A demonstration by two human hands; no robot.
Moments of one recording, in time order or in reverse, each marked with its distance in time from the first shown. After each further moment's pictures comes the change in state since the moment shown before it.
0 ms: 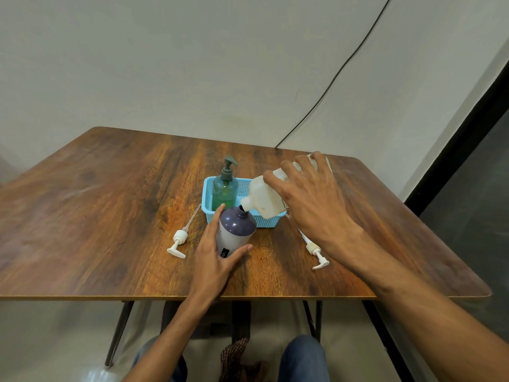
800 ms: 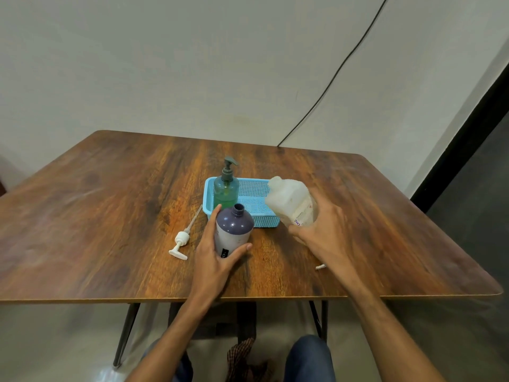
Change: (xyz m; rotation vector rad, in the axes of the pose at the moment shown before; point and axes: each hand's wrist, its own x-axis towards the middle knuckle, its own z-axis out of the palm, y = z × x) left_hand 0.002 -0.004 0.001 -0.023 0.024 -0.041; right_hand -0.047 -0.004 0.067 0.959 0.124 0.523
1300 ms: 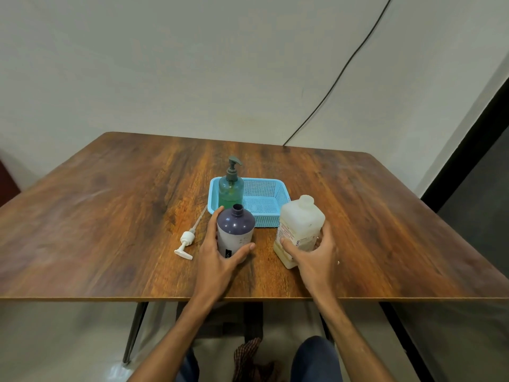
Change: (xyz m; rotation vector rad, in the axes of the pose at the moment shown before) left_hand -0.001 0.000 -0.002 0.028 0.018 -0.054; right_hand -0.047 0.022 0.066 0.530 0.185 0.301
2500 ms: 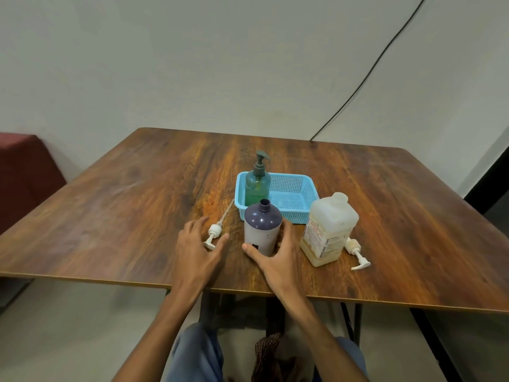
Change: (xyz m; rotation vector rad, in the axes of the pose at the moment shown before) left_hand 0.006 -0.028 -0.078 0.551 0.113 -0.123; right_hand -0.042 -0.013 0.093 0.061 -0.266 -0.039
